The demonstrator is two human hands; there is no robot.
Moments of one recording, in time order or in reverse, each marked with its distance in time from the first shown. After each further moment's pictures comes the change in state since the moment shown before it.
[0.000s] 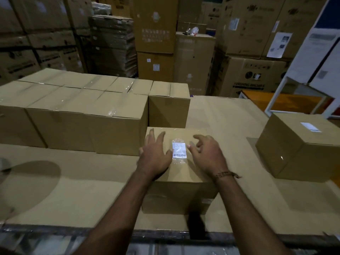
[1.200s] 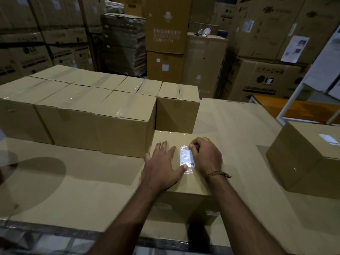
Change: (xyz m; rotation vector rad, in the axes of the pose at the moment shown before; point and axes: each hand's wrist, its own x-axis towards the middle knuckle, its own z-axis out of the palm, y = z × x) left_hand 0.004 -0.019 0.018 0.266 -0.062 0.075; right_hand 0.045 -0.002 0.055 -0.063 0.124 -0.032
